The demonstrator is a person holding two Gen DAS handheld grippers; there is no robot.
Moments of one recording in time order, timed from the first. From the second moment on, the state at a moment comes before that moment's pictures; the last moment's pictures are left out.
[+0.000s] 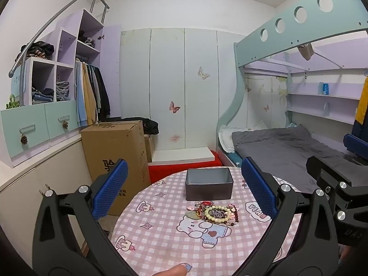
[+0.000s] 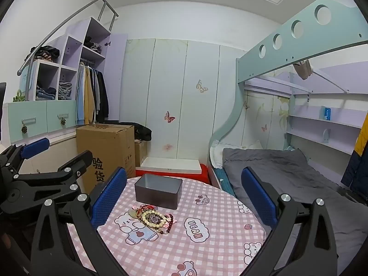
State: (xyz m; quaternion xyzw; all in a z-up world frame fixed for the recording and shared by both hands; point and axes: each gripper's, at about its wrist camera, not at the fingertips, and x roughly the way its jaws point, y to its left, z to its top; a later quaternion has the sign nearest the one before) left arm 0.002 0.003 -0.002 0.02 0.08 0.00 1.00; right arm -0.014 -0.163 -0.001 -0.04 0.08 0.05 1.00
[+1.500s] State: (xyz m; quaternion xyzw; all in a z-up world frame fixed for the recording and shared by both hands) left arm 0.015 0.001 -0.002 0.03 0.09 0.01 0.99; right arm 0.003 -0.164 0.008 -0.02 0.08 0.04 1.00
